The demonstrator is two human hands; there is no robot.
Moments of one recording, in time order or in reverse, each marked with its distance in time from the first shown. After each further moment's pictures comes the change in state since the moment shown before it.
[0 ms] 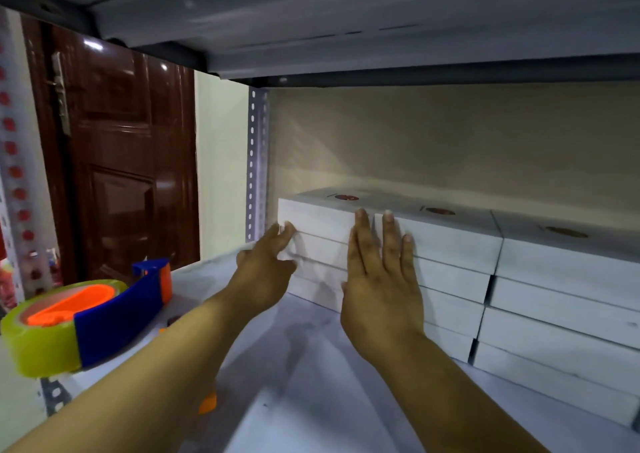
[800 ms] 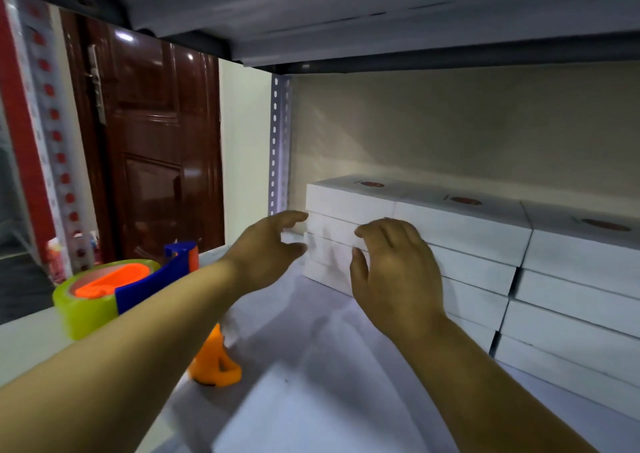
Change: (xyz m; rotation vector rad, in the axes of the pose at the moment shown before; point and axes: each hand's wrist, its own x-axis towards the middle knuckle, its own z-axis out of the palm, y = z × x) left_hand -0.004 -0.001 -0.031 -0.119 0.001 -0.040; right_hand 0.008 0.002 -0.002 0.254 0.255 -0.028
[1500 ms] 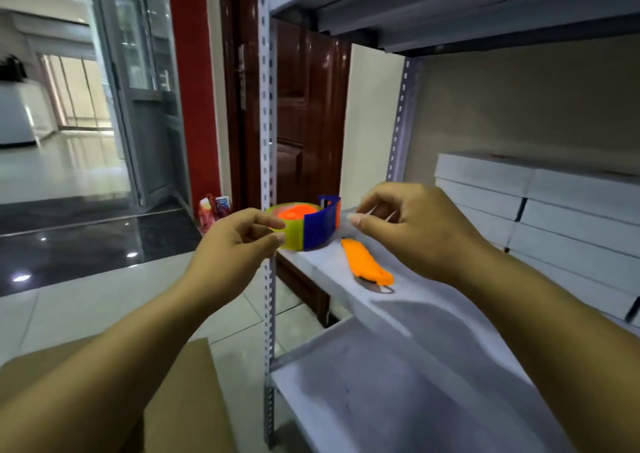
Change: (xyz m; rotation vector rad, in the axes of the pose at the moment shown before) left_hand -0.214 -0.030 -0.126 -0.106 0.402 -0.210; right_hand 0.001 -0.138 -0.087 0.710 -0.502 -0.114
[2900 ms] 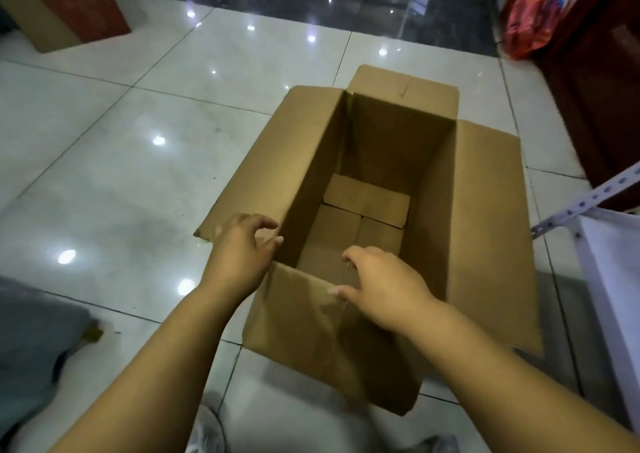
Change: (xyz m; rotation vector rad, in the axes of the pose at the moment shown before) left_hand -0.425 -0.235 -0.177 0.579 0.520 -0.977; right_hand -0.254 -0.210 0.378 -0.008 -1.204 -0.412
